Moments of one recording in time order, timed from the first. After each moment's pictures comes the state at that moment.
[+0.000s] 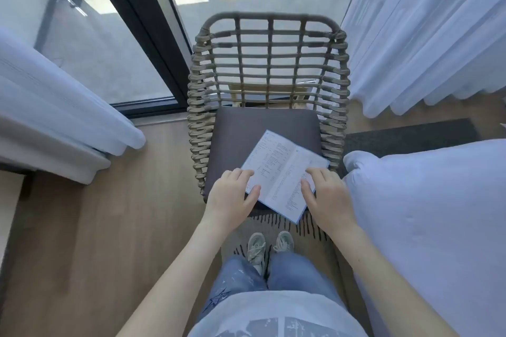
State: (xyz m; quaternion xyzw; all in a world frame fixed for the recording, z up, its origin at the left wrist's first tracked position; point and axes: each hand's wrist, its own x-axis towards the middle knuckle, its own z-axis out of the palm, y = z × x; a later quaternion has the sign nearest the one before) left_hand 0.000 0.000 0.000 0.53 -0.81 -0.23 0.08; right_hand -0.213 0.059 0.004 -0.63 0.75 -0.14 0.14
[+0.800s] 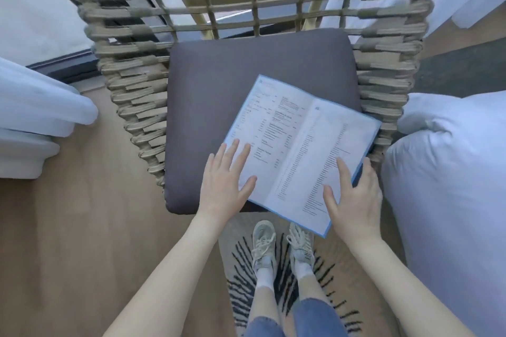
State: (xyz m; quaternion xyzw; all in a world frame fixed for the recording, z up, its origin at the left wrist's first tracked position) left_hand -0.028 -0.091 -0.353 0.52 -0.82 -0.22 -0.02; right_hand -0.262 0.029 -0.360 -0.49 0.85 -0.07 0.18
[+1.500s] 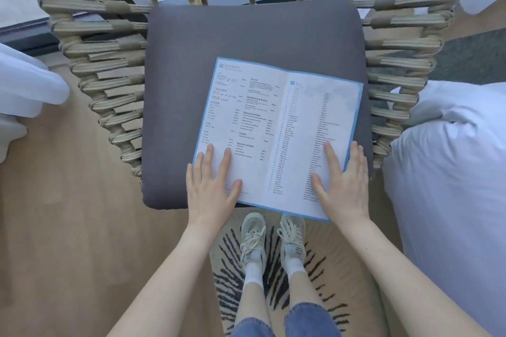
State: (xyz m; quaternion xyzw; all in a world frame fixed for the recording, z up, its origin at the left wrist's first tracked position) left_hand -0.014 -0.059 -0.422 0.61 -0.76 -0.20 -0.05; right_hand -0.267 0.012 -0.423 -0.52 0.83 -0.06 0.19
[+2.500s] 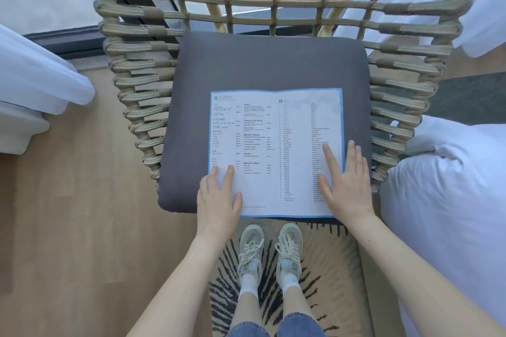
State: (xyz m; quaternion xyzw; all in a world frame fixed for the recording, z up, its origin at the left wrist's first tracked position) left_hand -0.015 -0.054 -0.391 0.65 -0.71 -0.25 -0.05; right_hand -0.290 -0.025 -0.403 -0.60 0.78 0.01 0.17
